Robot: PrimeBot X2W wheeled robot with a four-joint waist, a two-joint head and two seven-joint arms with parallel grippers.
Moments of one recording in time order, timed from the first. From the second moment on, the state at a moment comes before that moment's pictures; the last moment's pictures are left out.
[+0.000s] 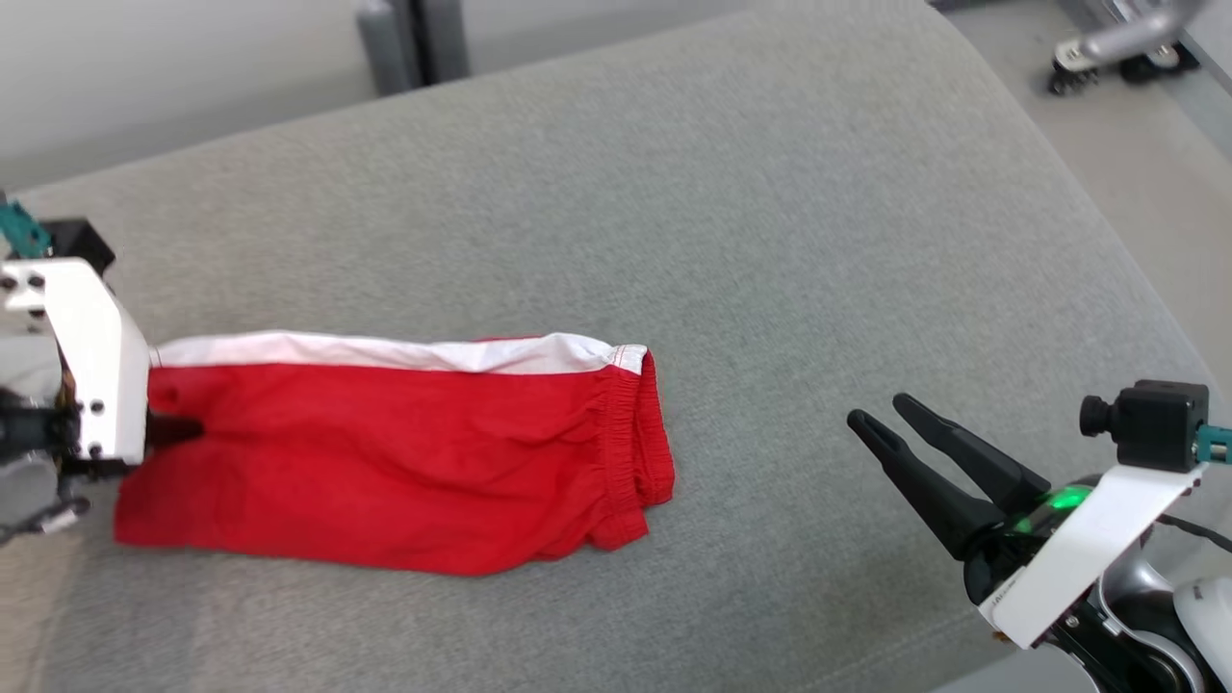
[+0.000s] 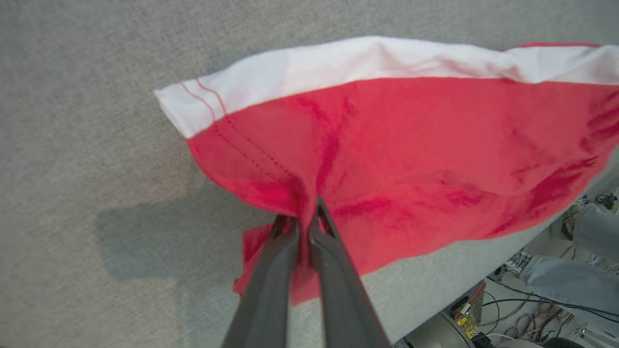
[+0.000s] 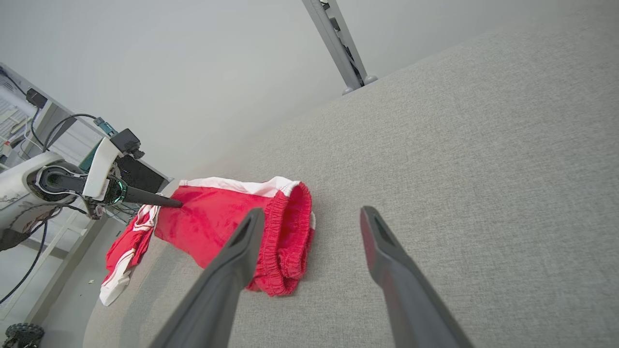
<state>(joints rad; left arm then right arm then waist) -0.95 0.82 -1.01 0.45 -1.41 0.04 0.96 -0.19 -0.42 0.37 -0.15 1.03 0.13 0.23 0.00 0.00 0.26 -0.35</state>
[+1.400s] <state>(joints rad) -0.72 0.83 -0.99 0.41 -1.38 0.05 0.67 -0.03 -0.27 0.16 -0.27 0.88 0.13 0.46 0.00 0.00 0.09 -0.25</state>
